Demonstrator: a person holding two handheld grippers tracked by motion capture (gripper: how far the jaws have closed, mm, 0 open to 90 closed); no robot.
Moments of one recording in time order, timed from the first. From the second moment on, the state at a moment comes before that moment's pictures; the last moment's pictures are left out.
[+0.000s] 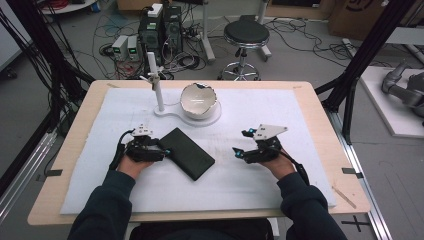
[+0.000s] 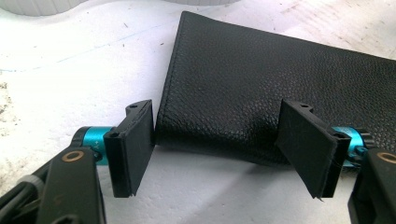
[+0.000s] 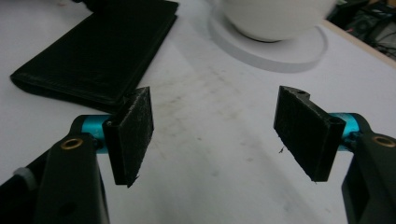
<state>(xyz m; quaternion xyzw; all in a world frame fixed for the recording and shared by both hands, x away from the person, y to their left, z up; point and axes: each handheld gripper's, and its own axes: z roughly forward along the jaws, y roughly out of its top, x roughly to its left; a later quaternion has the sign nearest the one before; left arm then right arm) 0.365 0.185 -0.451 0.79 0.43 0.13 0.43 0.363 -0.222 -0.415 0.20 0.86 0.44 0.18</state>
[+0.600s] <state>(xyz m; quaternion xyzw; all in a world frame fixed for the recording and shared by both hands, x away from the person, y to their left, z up) 0.369 0.178 -0.451 0.79 0.43 0.12 0.43 0.359 -0.160 -0.451 0.10 0.92 0.38 0.10</state>
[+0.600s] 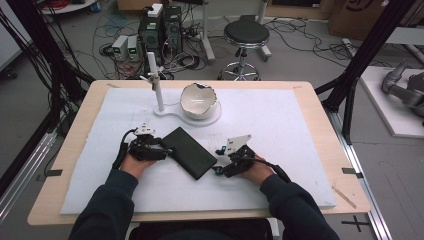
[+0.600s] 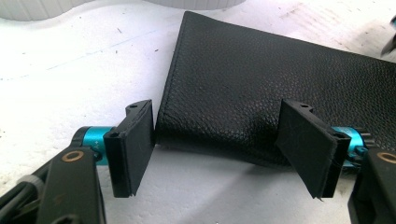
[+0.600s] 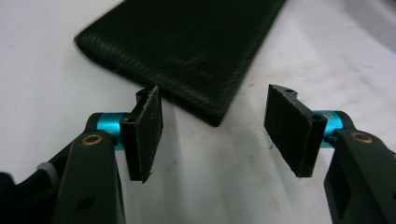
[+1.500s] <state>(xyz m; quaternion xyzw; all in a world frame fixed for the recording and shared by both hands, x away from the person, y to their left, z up) 0.368 0.176 -0.451 0.79 0.42 0.11 0.43 0.353 -0.163 -0.433 0.04 0.89 0.42 0.16</state>
